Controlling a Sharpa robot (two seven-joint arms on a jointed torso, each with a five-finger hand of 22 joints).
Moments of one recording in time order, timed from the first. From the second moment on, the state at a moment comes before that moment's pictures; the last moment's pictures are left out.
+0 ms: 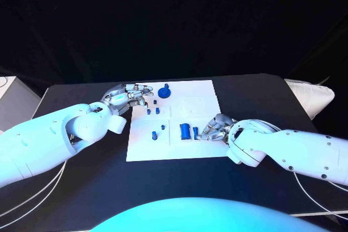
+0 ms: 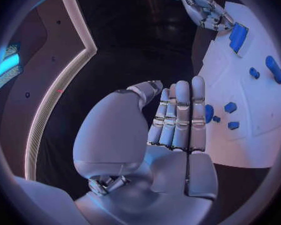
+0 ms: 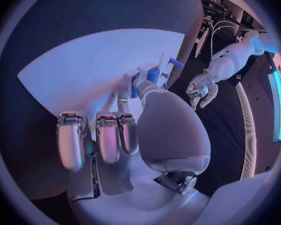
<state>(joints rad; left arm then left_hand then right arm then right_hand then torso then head) 0.88 -0.91 0.25 1.47 -0.14 -0.07 0.20 1.39 -0.18 0.53 0.10 0.26 0.93 0.18 0.19 0.38 1.03 0.12 0.33 0.18 1.00 0.05 1.10 0.43 0.17 0.93 0.15 0.86 0.68 1.11 -0.76 -0.19 1.63 -0.98 -0.44 -0.57 1.26 -0.18 0.26 0.25 0.23 1.06 0.06 0.34 0.58 1.47 -0.01 1.56 1.31 1.47 -0.08 1.56 1.31 0.01 1.47 0.03 1.51 1.31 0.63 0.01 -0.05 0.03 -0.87</state>
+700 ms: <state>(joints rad) 0.88 -0.91 0.25 1.47 -0.14 -0.07 0.20 1.39 -0.18 0.53 0.10 0.26 0.93 0.18 0.19 0.38 1.03 0.12 0.33 0.18 1.00 0.05 1.10 0.43 0.17 0.93 0.15 0.86 0.68 1.11 -0.73 -0.18 1.60 -0.98 -0.42 -0.56 1.30 -0.19 0.29 0.23 0.27 1.07 0.05 0.34 0.58 1.47 -0.01 1.56 1.31 1.47 -0.08 1.56 1.31 0.01 1.47 0.03 1.51 1.31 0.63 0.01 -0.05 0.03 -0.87</state>
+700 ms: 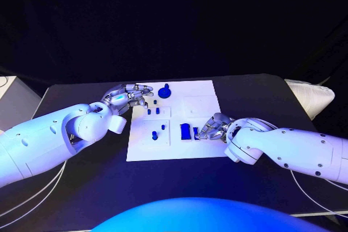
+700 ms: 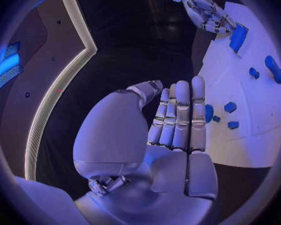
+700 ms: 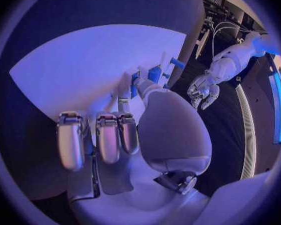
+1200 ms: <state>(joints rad) 0.87 -0.91 0.25 1.47 -0.14 -0.07 0.20 1.39 -0.18 0.53 0.10 0.26 0.93 0.18 0.19 0.38 1.03 0.12 0.33 0.18 1.00 0.05 1.10 0.43 0.17 0.93 0.15 0.86 0.68 1.10 -0.78 -0.18 1.64 -0.98 -0.45 -0.54 1.20 -0.21 0.18 0.29 0.32 1.07 0.06 0.34 0.57 1.47 -0.01 1.56 1.31 1.47 -0.08 1.56 1.31 0.01 1.47 0.03 1.51 1.31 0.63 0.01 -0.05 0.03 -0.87</state>
